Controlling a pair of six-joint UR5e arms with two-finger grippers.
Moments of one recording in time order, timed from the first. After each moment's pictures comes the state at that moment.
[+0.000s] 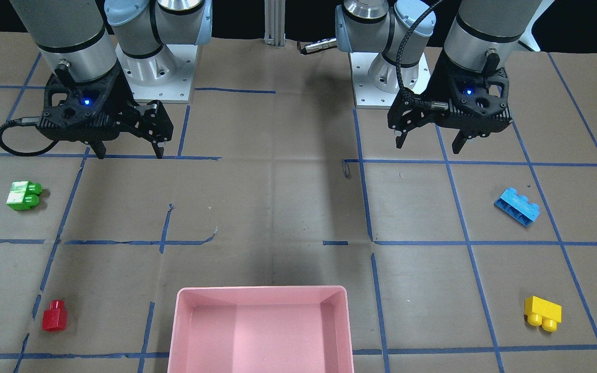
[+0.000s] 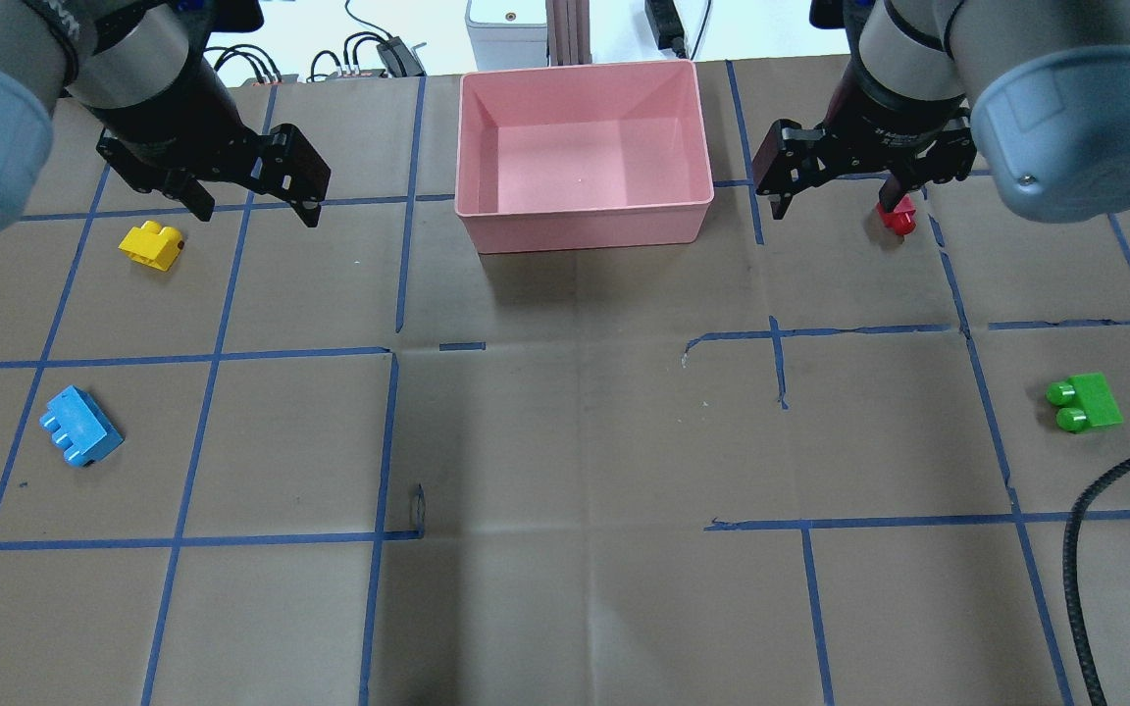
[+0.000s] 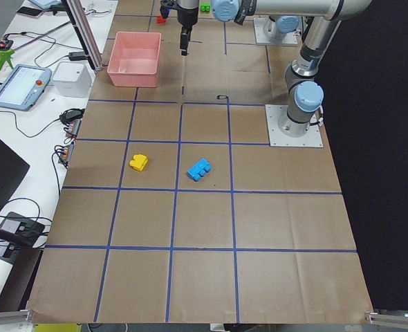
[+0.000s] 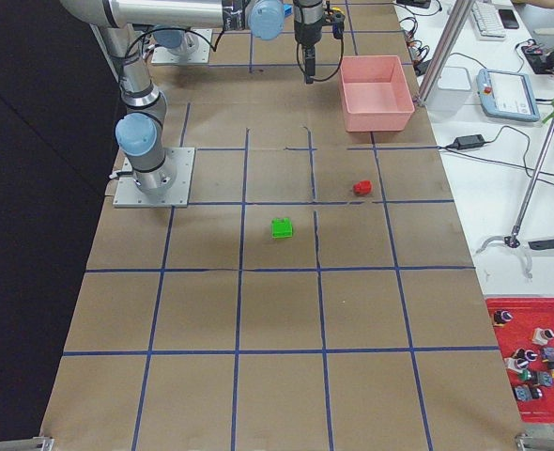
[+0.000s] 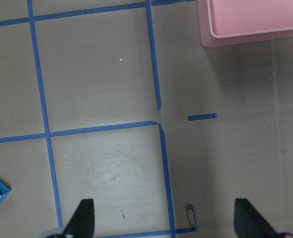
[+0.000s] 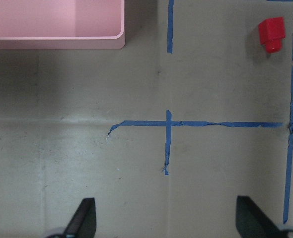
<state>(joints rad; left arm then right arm) -1.55 -1.58 -1.57 -1.48 1.58 0.13 1.61 -1.54 1.62 -1.74 -1.56 0.01</state>
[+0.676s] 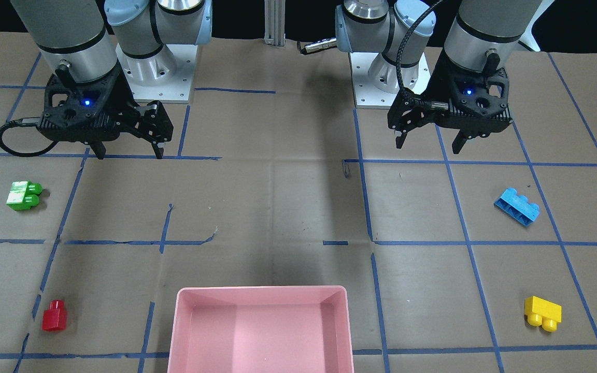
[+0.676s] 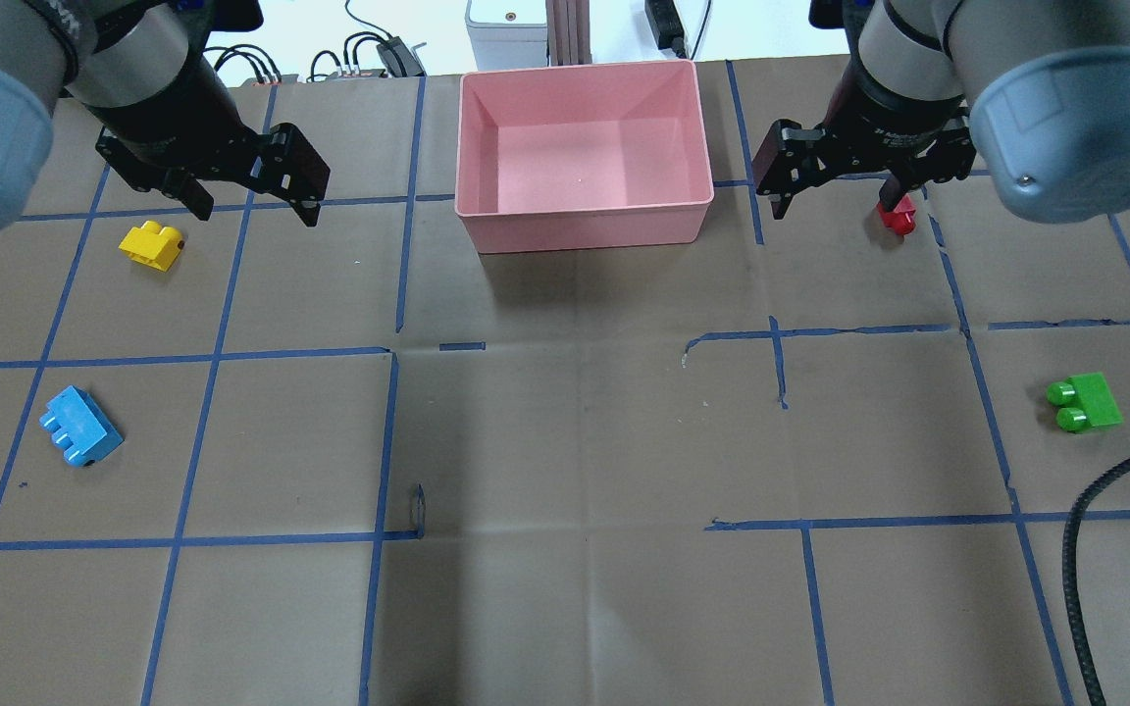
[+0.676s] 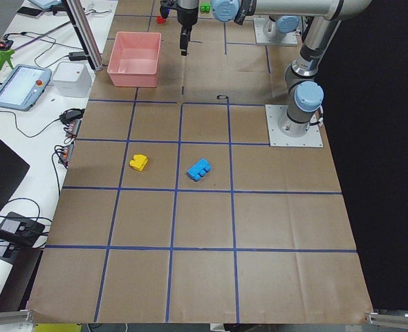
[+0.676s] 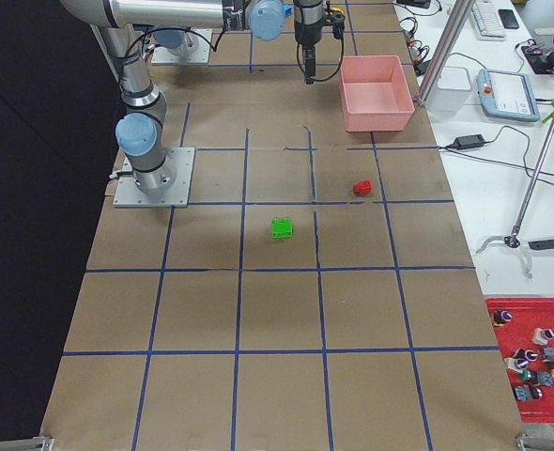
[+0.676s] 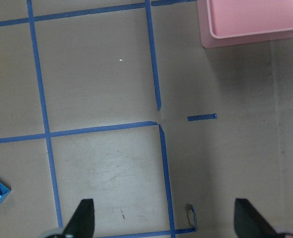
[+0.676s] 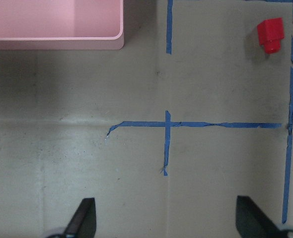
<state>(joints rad) -1.55 -1.58 -1.56 -1.48 1.59 0.13 1.61 -1.54 1.62 -1.74 -1.57 0.01</state>
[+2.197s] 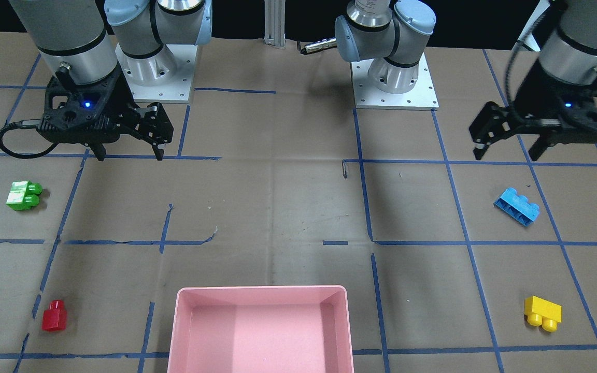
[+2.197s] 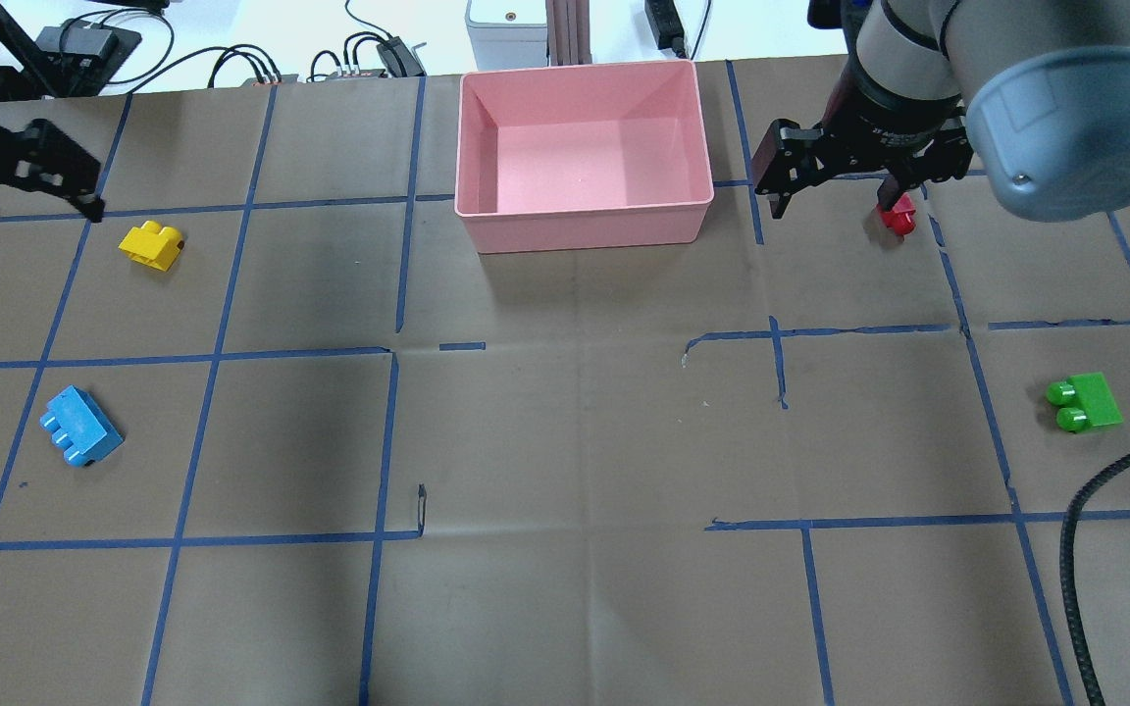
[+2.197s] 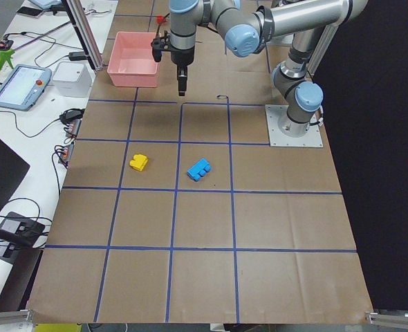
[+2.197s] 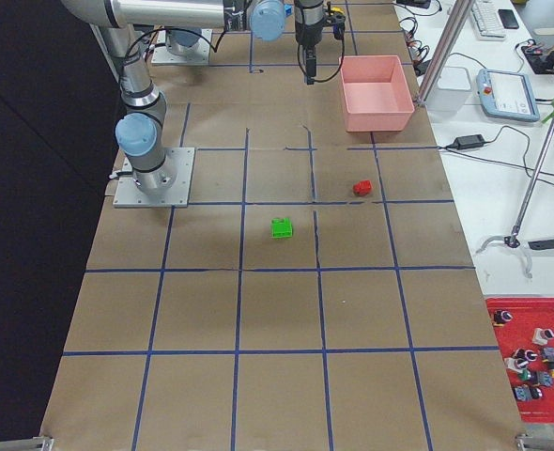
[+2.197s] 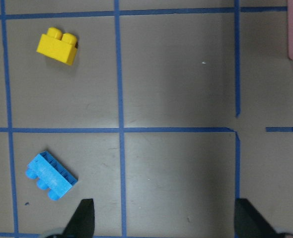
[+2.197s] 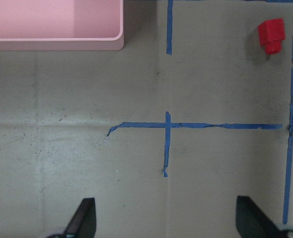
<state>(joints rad) -1.05 -1.57 -1.58 -1.49 1.59 0.39 1.61 -1.54 1.62 -1.75 -1.57 0.01</state>
